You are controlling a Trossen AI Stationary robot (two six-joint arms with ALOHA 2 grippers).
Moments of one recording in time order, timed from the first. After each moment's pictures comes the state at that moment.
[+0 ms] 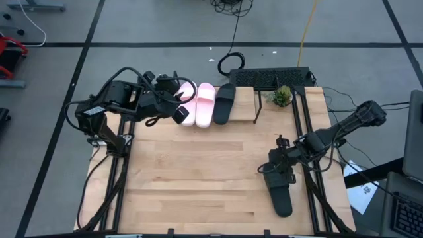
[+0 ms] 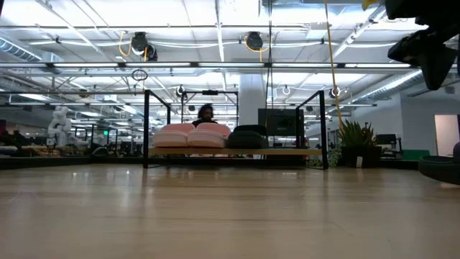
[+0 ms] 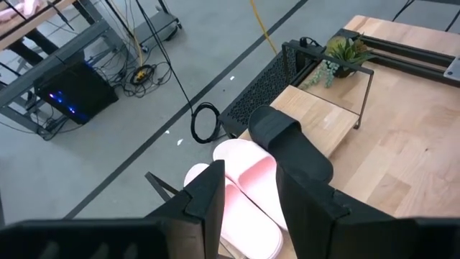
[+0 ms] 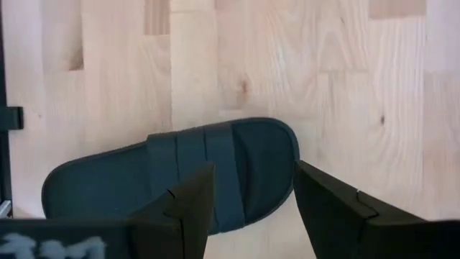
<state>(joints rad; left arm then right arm) -0.11 1.68 2.33 -1.57 -0.81 -0.49 0.46 1.07 0.85 -1.01 0.03 0.49</state>
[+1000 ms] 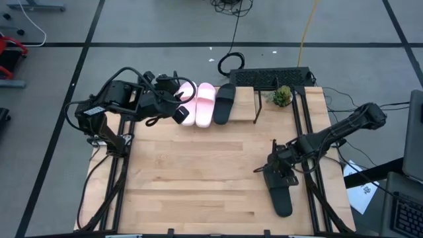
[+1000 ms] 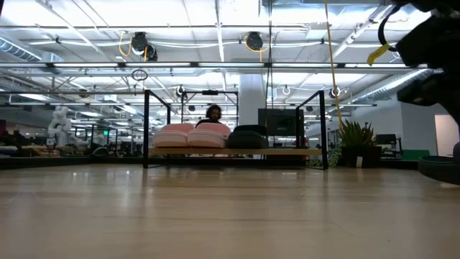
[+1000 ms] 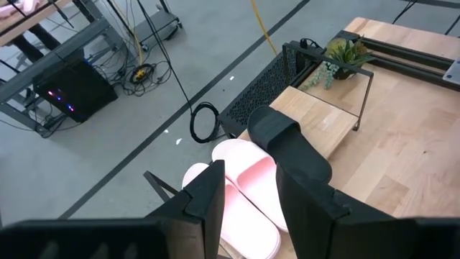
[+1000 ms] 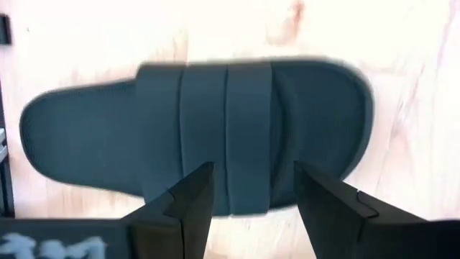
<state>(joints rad) -0.11 1.68 2.33 -1.57 -0.81 -0.50 0.39 1.11 0.65 -0.87 -0.21 0.33</state>
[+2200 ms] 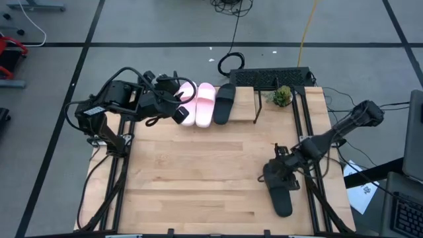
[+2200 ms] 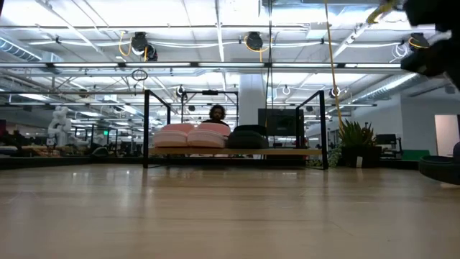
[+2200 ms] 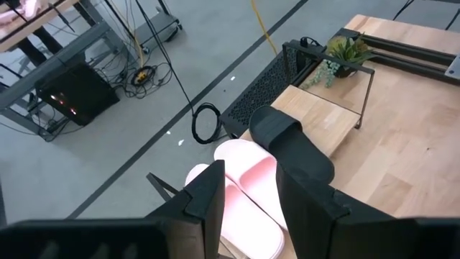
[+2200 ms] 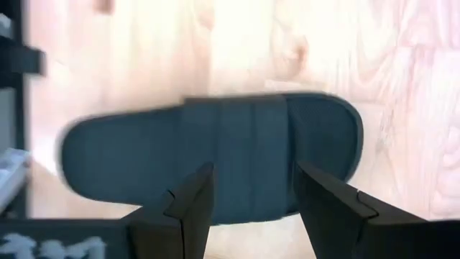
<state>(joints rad) -0.11 1.68 2.33 -1.57 -0.82 -0.48 0.52 1.12 0.77 -0.93 -0.09 0.45</state>
